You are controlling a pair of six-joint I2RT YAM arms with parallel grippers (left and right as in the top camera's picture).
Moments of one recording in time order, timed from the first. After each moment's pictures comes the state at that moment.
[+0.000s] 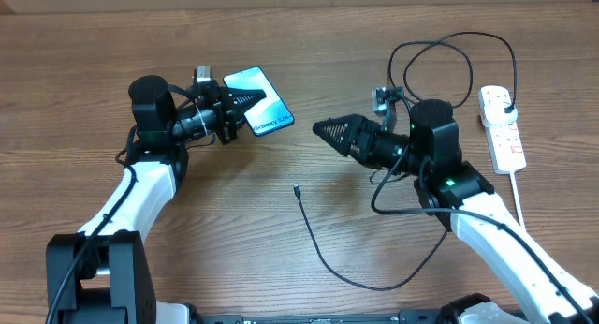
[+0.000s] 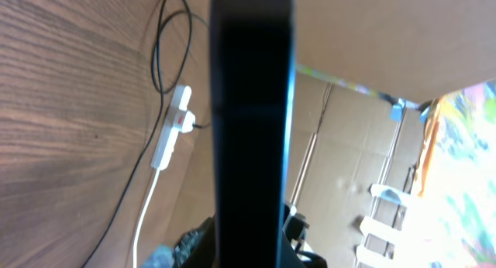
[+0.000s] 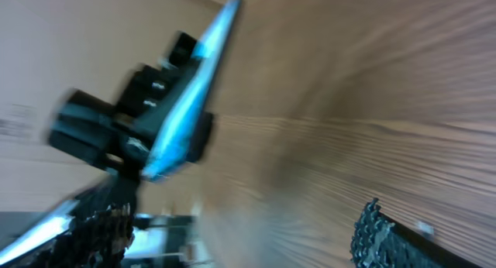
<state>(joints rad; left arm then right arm) 0.01 1.61 0.86 0.45 1.09 -1.57 0.35 1.31 0.79 0.06 -0.70 0.88</state>
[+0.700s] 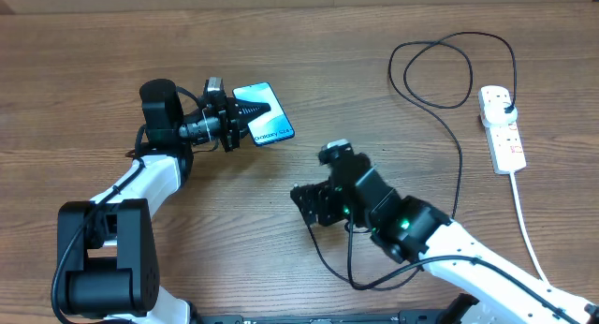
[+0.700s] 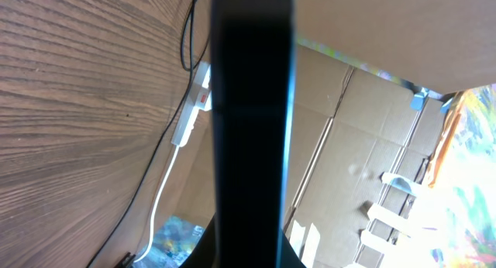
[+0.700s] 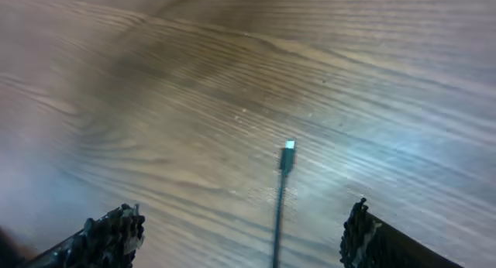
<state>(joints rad) 0.01 1.74 0.86 0.46 1.18 -1.51 0.80 1.27 0.79 -0.32 -0.03 0.49</state>
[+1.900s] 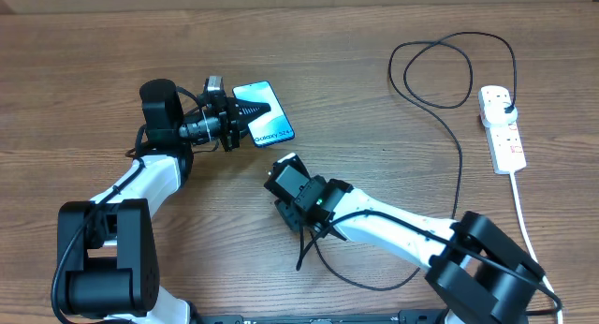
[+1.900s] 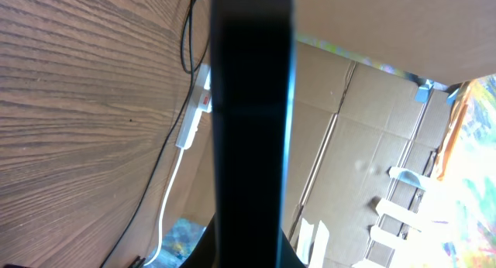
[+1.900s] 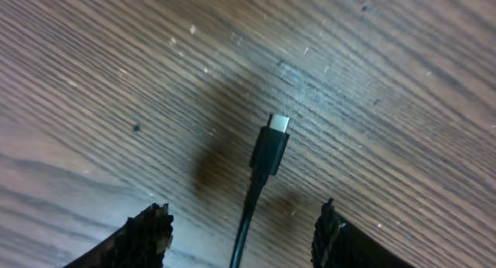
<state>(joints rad) 0.01 1.74 0.86 0.46 1.18 -1.46 0.93 1.79 1.05 -0.48 0.16 0.34</state>
